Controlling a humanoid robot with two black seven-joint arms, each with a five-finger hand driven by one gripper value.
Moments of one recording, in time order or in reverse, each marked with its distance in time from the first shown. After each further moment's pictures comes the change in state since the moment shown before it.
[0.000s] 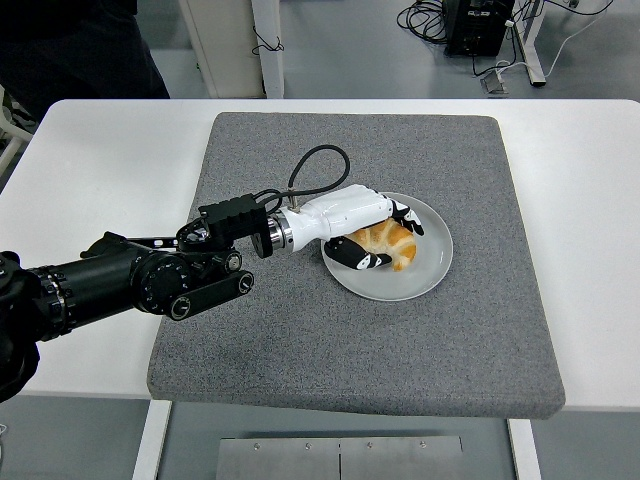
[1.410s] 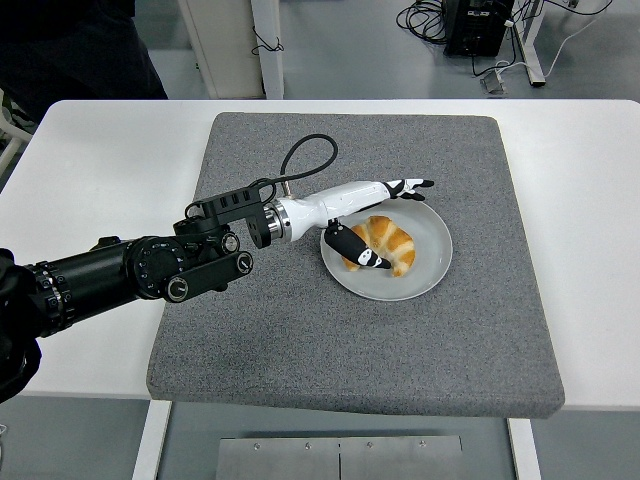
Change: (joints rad) left arm -0.007 0.015 -0.075 0.007 -0.253 -0.207 -0.008; right arm 0.000 0.000 0.000 0.000 0.000 0.000 0.000
